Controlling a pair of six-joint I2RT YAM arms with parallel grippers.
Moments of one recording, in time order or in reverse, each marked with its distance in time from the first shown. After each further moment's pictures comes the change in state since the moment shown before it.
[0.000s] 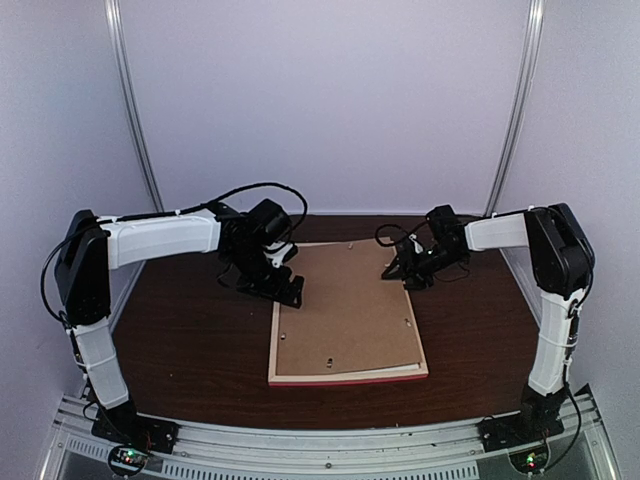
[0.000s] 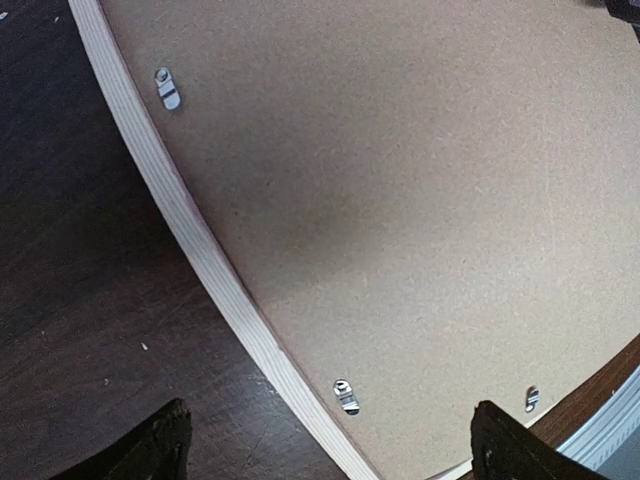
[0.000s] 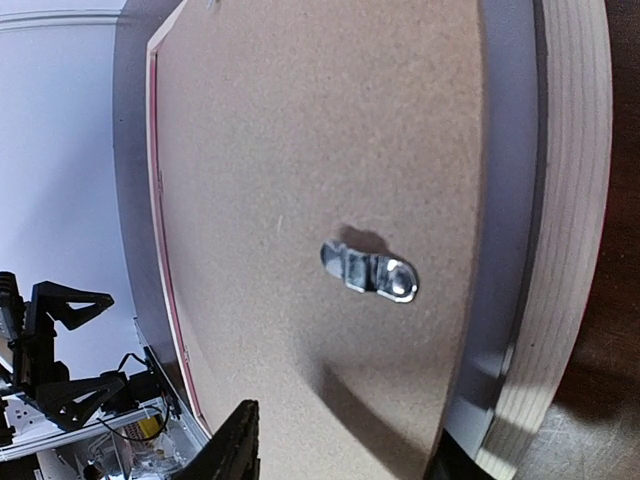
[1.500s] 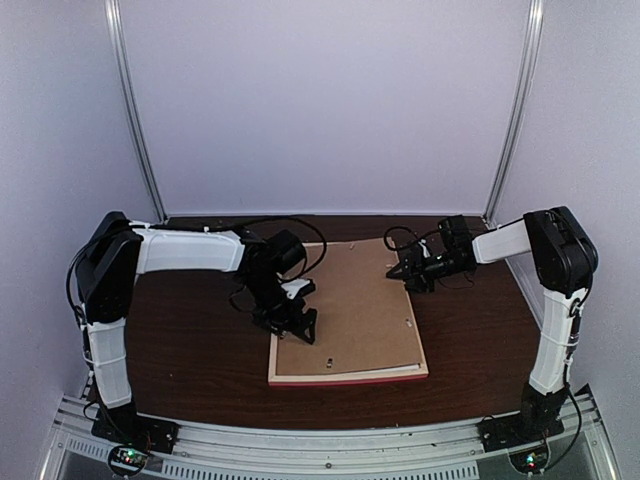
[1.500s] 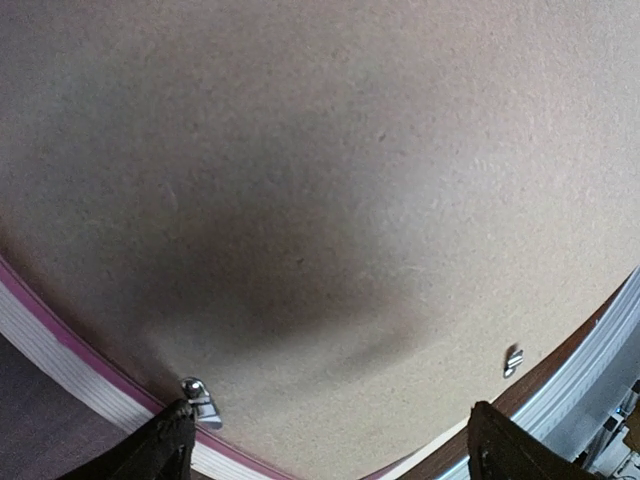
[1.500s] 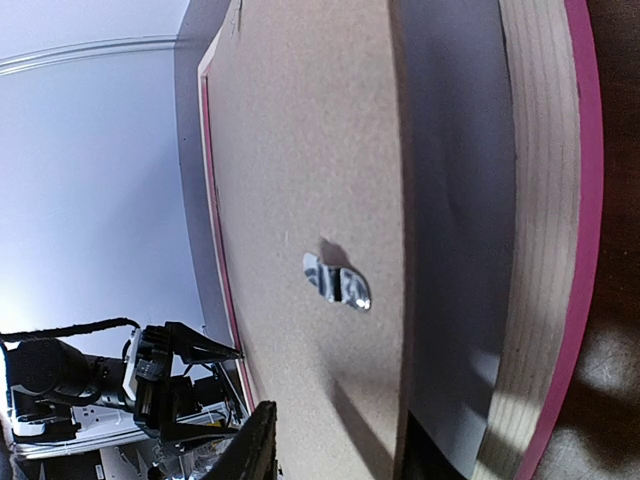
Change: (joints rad) left arm -0.057 0.113 -0.046 0.009 0.238 0.013; right arm -0.057 -0.001 -0.150 0.303 -0.171 0.185
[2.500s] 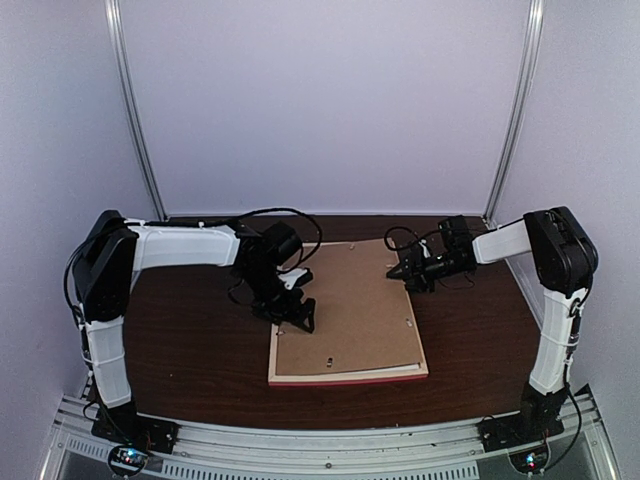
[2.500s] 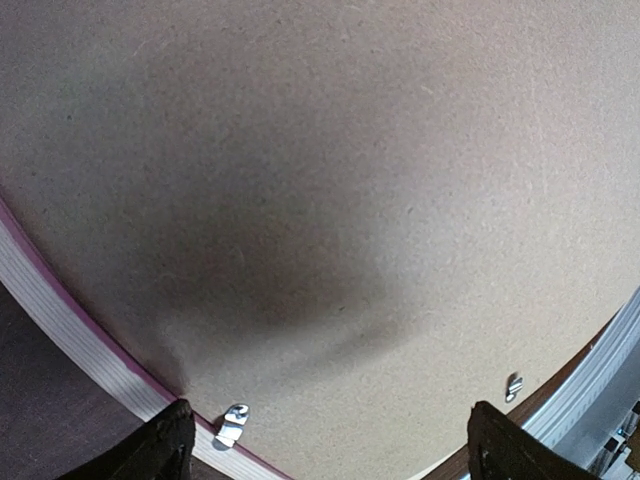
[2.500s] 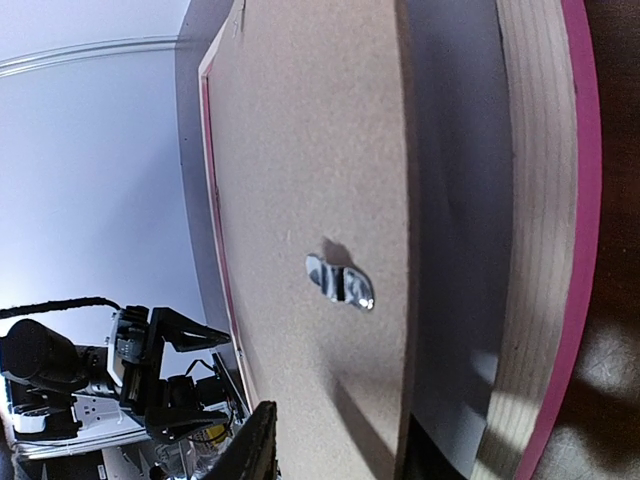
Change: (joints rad) left arm 0.030 -0.012 0.012 0.034 -0.026 0.011; right arm -0.002 0.000 -0.004 0.003 -0.004 0.006
